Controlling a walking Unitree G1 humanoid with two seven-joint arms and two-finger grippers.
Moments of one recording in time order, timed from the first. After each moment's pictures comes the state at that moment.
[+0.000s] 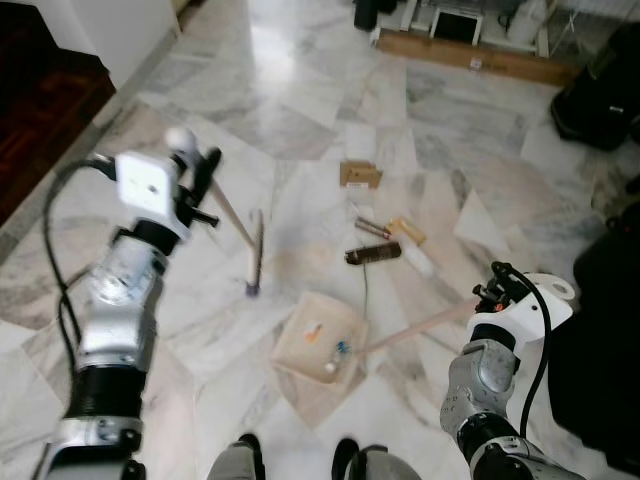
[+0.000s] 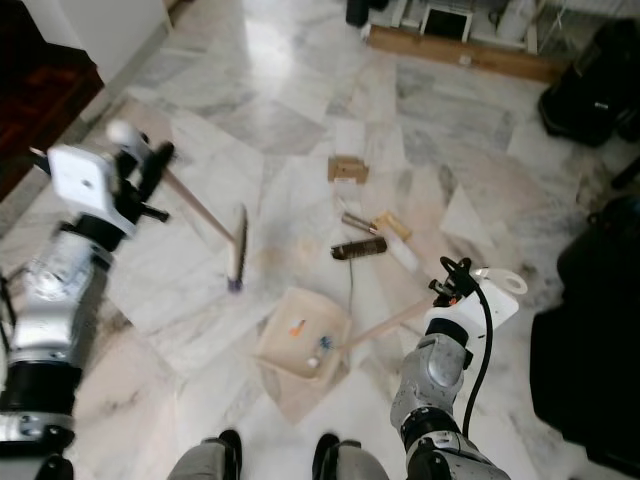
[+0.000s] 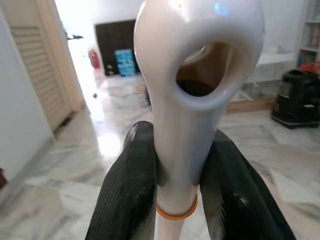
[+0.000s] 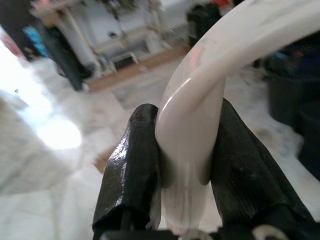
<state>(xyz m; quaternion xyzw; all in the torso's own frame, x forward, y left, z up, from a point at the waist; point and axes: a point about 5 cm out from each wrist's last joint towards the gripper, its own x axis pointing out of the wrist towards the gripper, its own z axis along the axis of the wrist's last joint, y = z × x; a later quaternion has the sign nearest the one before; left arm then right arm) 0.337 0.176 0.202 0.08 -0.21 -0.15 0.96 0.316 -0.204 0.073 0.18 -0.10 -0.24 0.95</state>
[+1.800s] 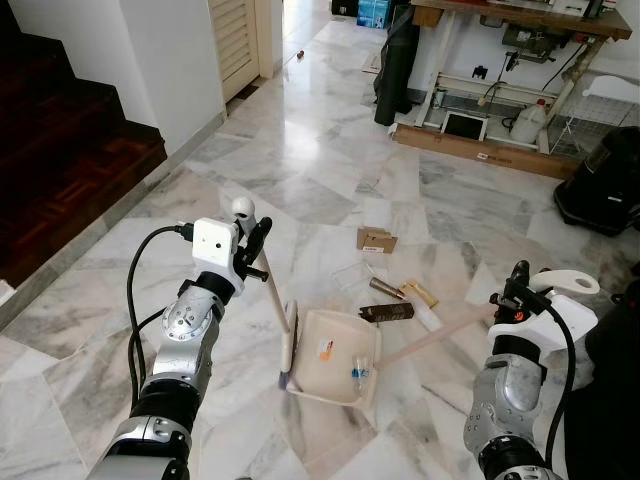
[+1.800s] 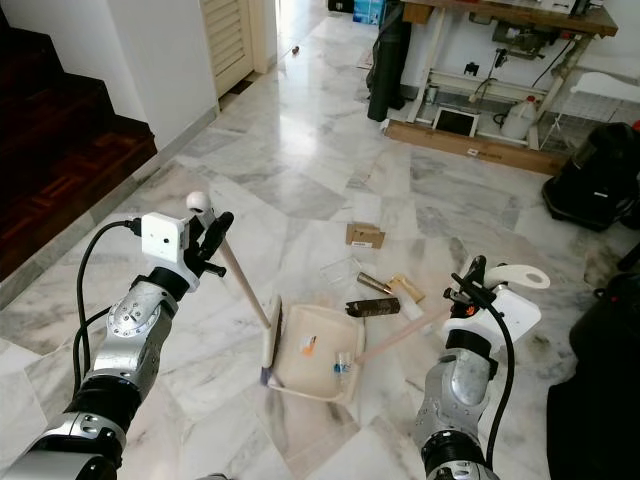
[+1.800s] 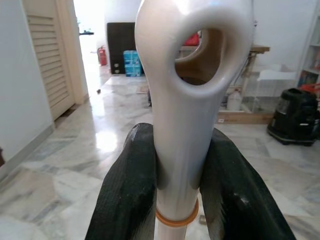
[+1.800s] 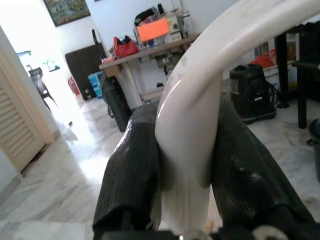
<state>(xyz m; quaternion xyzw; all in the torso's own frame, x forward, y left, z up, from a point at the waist) 0.350 0.152 0.143 0.03 -0.13 -0.15 0.98 0.297 -0.222 0.073 0.13 -0.13 -0.21 0.96</state>
